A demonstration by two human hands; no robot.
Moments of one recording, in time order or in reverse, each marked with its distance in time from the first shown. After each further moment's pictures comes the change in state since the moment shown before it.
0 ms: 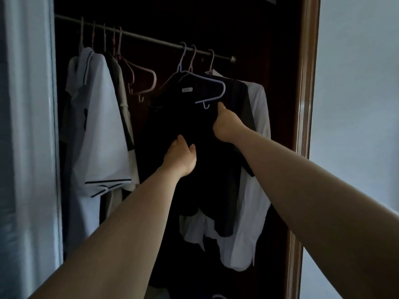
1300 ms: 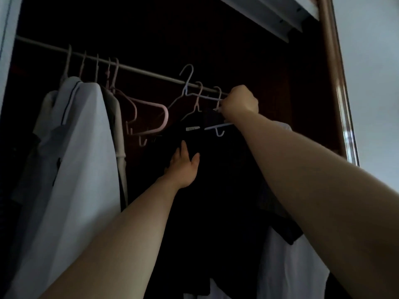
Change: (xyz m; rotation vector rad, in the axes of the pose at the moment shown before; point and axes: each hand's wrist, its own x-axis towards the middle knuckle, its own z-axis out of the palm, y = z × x) left_hand 0.178 -0.016 -0.029 -0.115 -0.027 0.233; right_hand 0.161 -0.045 -0.025 0.056 0.551 0.128
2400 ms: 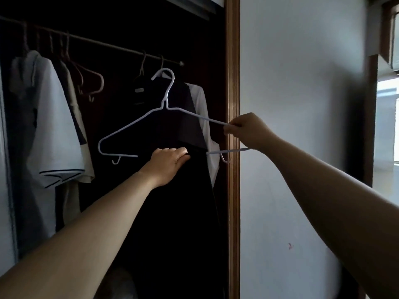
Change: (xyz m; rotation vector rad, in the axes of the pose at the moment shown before) left_hand -0.248 0.114 0.093 0.470 -0.042 0.493; right_hand -0.198 0.160 -0.266 0.009 -0.414 -0.039
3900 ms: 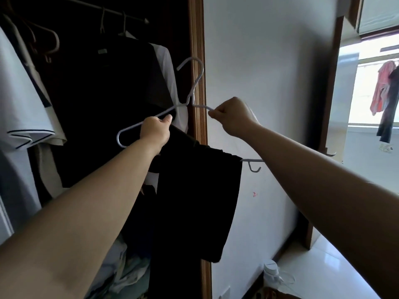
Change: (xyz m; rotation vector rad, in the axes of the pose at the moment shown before) left_hand -0.025 0.125 -0.010 -0.708 0.134 -0.760; right_hand -0.103 0.018 -0.027 -0.073 0.072 0.197
